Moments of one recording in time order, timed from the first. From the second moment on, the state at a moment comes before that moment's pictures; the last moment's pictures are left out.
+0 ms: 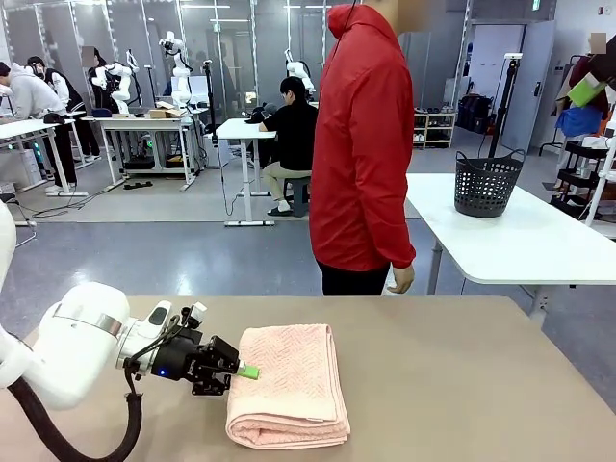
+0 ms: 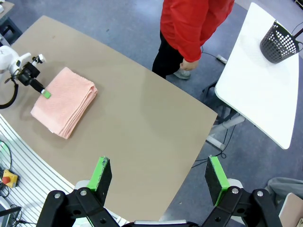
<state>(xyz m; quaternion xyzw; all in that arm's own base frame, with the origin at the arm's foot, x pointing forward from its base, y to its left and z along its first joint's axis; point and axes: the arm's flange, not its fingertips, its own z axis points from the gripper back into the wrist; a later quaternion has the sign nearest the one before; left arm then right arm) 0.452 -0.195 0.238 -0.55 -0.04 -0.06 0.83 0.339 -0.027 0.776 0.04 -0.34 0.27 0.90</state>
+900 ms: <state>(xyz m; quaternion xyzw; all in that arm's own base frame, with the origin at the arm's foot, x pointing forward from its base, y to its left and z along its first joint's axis) 0.443 -0.096 0.280 -0.50 -0.09 -0.07 0.86 0.339 -0.028 0.776 0.04 -0.34 0.27 0.90</state>
